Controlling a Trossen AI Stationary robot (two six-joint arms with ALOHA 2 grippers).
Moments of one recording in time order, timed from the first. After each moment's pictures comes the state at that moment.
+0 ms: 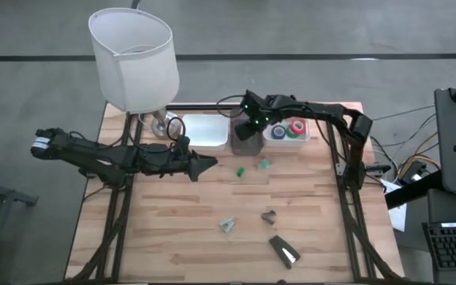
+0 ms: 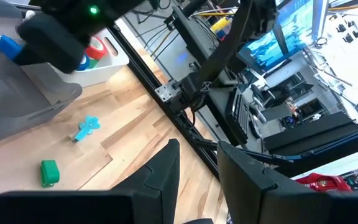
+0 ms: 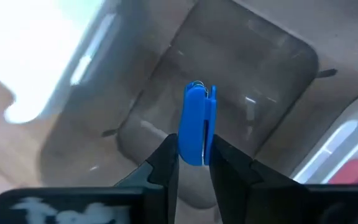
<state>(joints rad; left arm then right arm) -0.16 1.09 0.86 0.05 -0.34 -0.94 -0.48 1.93 1.49 -0.75 -0.07 0.57</state>
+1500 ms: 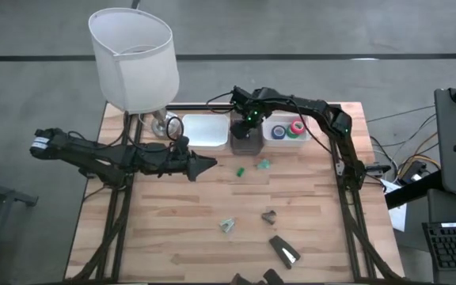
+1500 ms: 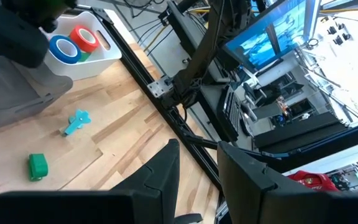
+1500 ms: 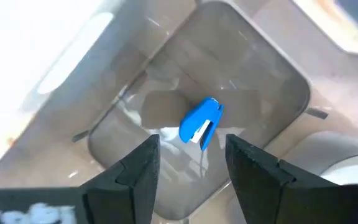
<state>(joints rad) -0.16 1.08 0.86 0.05 -0.31 -0.97 -0.50 2.13 1.79 -0.99 -0.05 0.36</state>
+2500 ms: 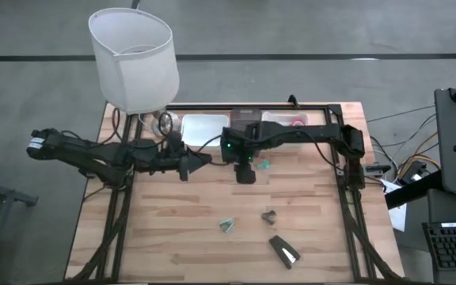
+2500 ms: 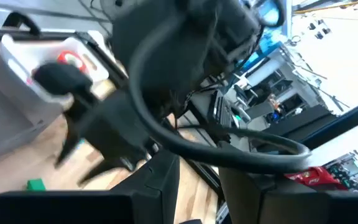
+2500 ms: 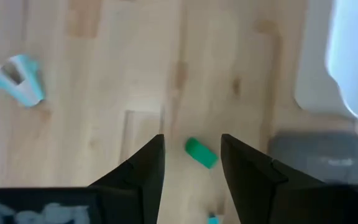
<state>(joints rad) -0.16 1.00 0.86 0.05 -0.31 -0.85 -0.09 1.97 1.76 -0.98 -0.11 -0.17</state>
